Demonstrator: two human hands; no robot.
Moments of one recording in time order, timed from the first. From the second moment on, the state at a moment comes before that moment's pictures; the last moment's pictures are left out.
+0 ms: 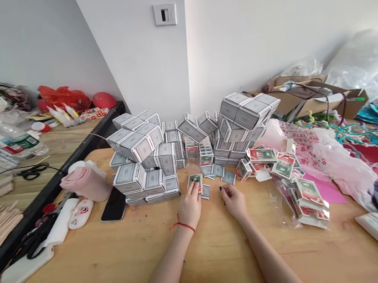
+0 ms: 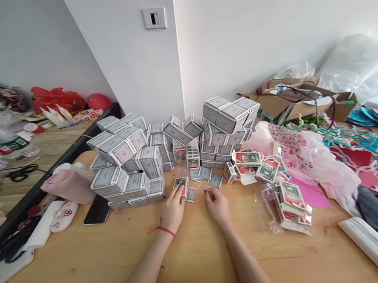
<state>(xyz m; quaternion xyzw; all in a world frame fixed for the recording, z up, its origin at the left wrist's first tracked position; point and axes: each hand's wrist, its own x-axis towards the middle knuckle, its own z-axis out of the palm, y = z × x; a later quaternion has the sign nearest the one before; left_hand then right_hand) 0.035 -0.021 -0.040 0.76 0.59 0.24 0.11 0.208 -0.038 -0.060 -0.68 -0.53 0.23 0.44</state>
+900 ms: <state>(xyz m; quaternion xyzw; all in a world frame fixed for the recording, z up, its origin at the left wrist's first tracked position) 0.027 -0.005 -0.039 0.55 0.57 0.48 0.39 0.189 -0.025 -0.042 -0.51 -0.74 0.24 0.37</state>
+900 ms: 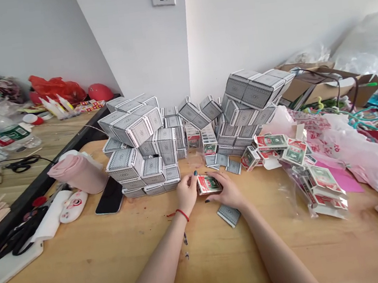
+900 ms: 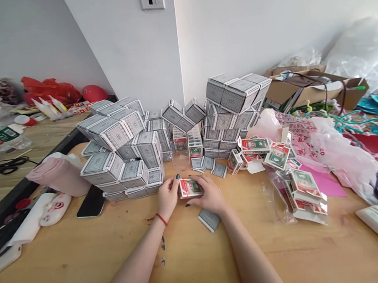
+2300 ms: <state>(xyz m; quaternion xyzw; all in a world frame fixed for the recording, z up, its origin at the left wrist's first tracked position) 0.040 -0.013 -0.043 0.46 0.33 0.51 0.65 0.181 -0.037 -0.050 -0.52 -0.73 0.17 0.41</state>
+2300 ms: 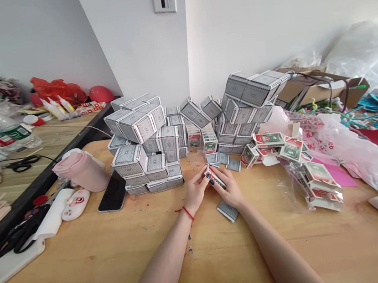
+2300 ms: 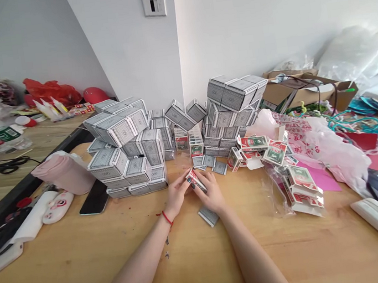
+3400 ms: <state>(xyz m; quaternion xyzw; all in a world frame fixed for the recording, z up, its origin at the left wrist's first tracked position) 0.045 -0.015 -0.036 0.30 0.31 0.53 0.73 0.175 -0.035 -0.053 -0.53 -0.72 0.19 0.42</state>
